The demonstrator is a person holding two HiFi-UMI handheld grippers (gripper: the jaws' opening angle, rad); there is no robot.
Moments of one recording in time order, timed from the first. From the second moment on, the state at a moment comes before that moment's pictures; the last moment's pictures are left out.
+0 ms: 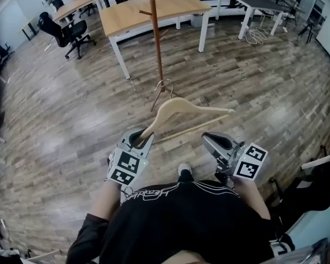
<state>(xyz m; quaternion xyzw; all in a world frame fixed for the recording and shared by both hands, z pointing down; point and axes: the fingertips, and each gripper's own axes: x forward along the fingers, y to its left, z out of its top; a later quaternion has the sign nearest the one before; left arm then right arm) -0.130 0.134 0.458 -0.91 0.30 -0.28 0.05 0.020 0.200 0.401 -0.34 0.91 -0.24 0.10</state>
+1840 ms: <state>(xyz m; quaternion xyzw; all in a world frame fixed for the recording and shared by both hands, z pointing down) -0.021 -0.224 0.435 -0.92 0.29 -0.26 0.08 0.124 -0.146 0.401 -0.35 0.90 -0.24 0.09</state>
